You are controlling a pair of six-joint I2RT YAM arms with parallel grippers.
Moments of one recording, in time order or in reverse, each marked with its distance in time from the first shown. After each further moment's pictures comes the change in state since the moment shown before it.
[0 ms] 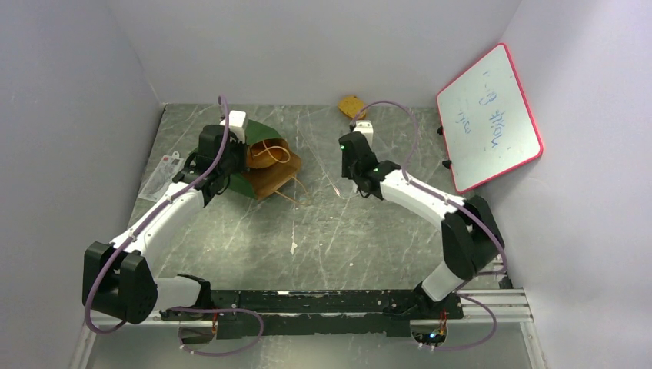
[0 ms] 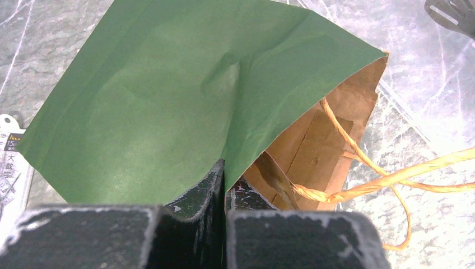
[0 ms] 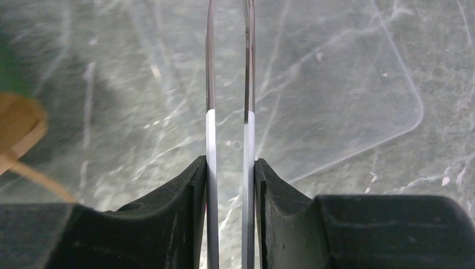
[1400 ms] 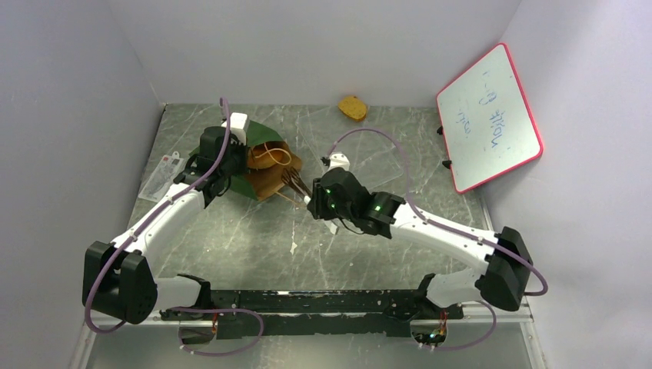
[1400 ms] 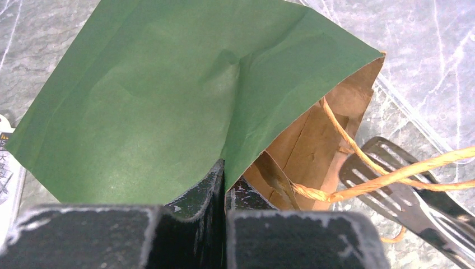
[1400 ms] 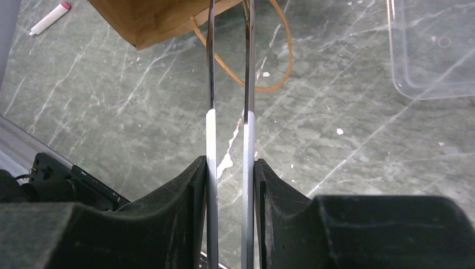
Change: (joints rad) left arm 0.000 0.000 -0.016 0.008 0.008 0.001; right arm 0.392 -0.320 -0.097 -0.163 -0.191 0.246
